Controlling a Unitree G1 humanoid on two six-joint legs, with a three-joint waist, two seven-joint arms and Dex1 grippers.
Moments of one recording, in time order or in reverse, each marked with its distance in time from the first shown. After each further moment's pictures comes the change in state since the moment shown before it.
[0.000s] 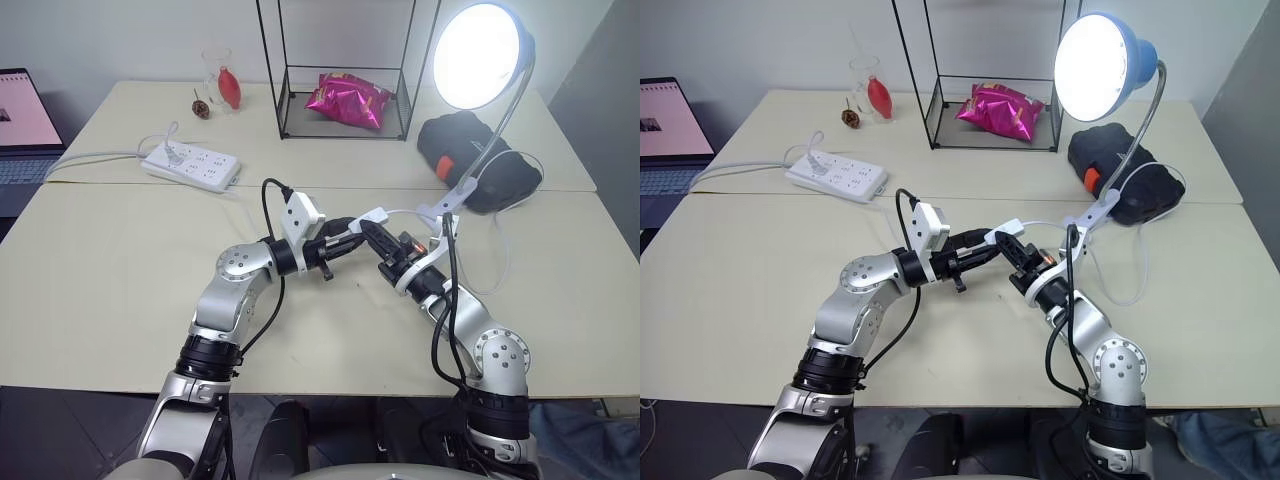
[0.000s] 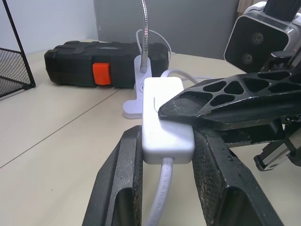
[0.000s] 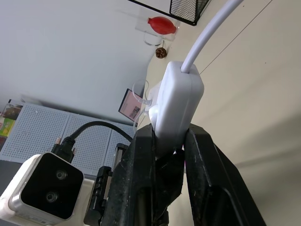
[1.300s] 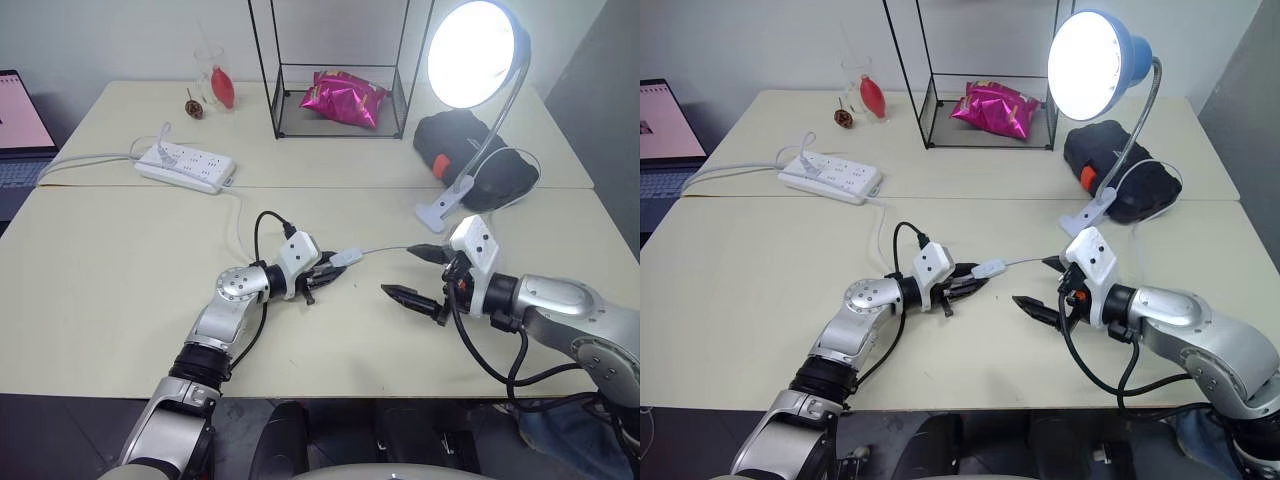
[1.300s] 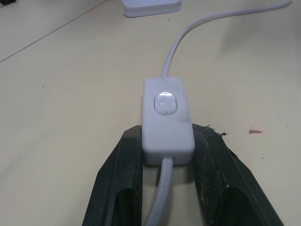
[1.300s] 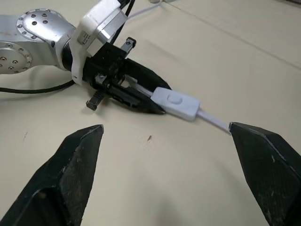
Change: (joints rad) left arm 0.040 0.074 -0.081 0.266 0.187 -0.236 -0.001; right arm -0.027 -0.909 0.203 -0.325 -0.566 0.028 0.656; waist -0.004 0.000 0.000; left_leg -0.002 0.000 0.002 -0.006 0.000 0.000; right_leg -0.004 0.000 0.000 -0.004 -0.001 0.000
